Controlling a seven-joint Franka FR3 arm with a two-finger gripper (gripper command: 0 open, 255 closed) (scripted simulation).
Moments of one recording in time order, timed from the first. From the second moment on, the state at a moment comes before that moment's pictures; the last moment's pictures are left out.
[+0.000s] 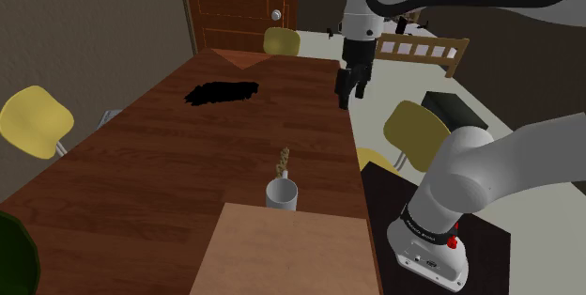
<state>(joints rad) 0.01 -0.77 0.00 -2.45 0.06 1.57 0.00</state>
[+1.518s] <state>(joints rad) 0.12 -0.49 0.56 -2.55 0.26 2.12 0.57</state>
